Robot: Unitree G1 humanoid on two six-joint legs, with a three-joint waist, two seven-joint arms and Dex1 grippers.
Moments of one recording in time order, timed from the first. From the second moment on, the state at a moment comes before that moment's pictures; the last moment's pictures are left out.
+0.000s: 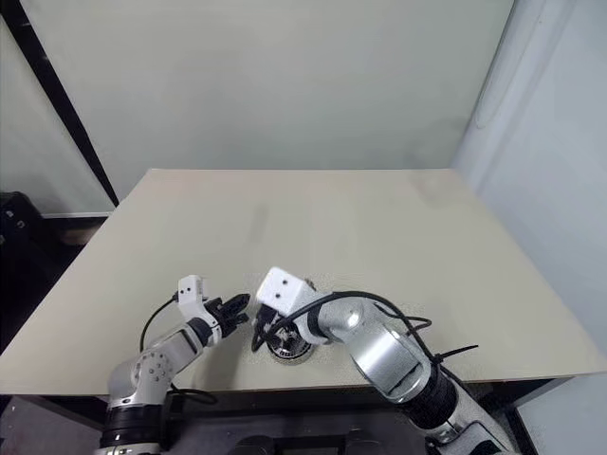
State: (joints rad) left arm -0.13 0.17 0.23 0.03 -0.59 0.73 -0.30; right arm -0.50 -0.26 0.56 -0.54 -0.02 1.12 0.58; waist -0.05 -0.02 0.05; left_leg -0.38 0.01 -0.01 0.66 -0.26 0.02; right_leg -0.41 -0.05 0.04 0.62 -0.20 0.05
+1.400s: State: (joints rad) left arm -0.10 0.34 0.21 -0.13 -0.60 0.77 -0.46; right arm -0.31 -0.31 0.54 -0.20 -0.01 0.71 0.54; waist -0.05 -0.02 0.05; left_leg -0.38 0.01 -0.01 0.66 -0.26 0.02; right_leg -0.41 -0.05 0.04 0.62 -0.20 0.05
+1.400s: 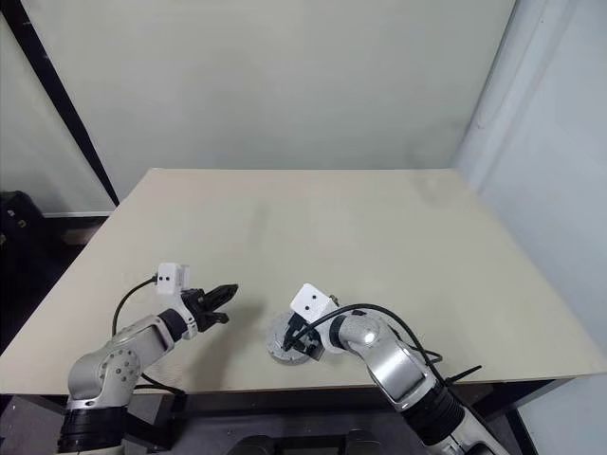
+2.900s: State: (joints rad) left arm -0.03 0.51 0.09 -0.26 -0.64 0.84 -0.66; right arm -0.40 -0.33 0.50 0.09 0.03 0.45 0.91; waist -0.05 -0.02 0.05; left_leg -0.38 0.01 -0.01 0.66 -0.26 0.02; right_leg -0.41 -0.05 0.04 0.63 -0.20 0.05
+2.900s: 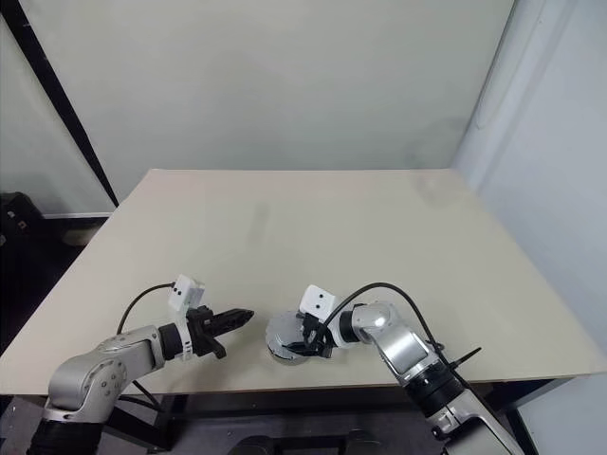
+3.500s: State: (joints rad) left arm -0.01 0.63 0.06 -0.23 -0.61 0.79 -0.81; right arm -0.46 -0.29 0.60 -0.03 -0.05 0.77 0.81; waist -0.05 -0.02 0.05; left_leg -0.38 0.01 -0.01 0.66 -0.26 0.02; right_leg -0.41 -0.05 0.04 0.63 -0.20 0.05
